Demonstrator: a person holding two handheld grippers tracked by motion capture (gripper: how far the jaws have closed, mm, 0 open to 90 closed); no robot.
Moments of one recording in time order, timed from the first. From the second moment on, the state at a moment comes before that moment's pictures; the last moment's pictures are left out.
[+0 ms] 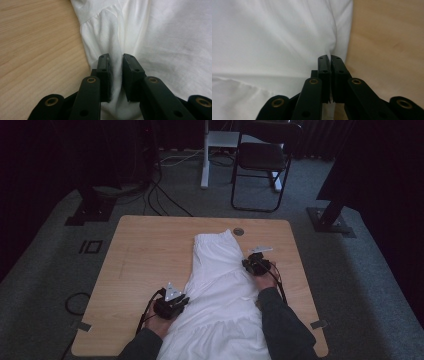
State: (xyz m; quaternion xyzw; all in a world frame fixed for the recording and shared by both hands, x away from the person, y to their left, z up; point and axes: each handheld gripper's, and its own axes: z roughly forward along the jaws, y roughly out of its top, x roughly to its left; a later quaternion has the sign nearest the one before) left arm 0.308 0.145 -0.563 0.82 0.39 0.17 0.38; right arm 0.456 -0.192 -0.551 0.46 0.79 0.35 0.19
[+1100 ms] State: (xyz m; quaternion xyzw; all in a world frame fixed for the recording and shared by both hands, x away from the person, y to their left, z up) left arm 0.355 0.111 -0.561 0.81 0.41 0.19 0.37; right arm 0.406 -0.195 -0.556 0.46 0.80 0.37 0.13
